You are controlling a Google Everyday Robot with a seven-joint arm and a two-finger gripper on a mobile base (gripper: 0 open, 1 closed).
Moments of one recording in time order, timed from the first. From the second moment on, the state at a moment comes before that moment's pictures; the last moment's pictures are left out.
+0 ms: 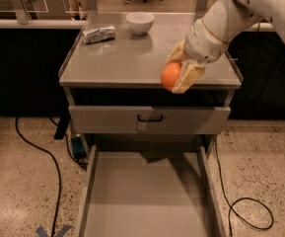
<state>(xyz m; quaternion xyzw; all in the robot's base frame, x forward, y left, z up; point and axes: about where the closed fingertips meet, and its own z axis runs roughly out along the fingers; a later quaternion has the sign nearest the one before) 0.604 -0.103 0.897 -0.76 0.59 0.11 0.24</state>
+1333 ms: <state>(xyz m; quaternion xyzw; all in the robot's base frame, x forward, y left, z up) 0.732 -0.051 0.889 -0.78 0.56 0.09 0.26</state>
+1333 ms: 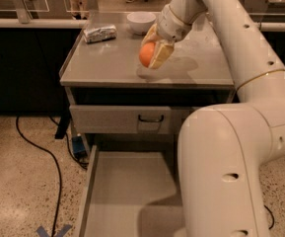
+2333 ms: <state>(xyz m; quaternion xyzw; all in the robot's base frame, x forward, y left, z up) 0.755 -0.021 0.842 -0.80 0.54 0.10 0.24</state>
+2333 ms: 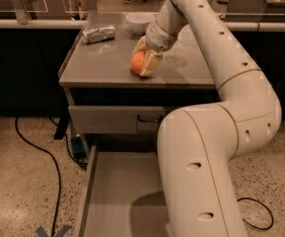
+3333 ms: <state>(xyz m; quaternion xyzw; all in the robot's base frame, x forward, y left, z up) 0.760 -0.017 0.841 -0.80 0.54 0.10 0.24</state>
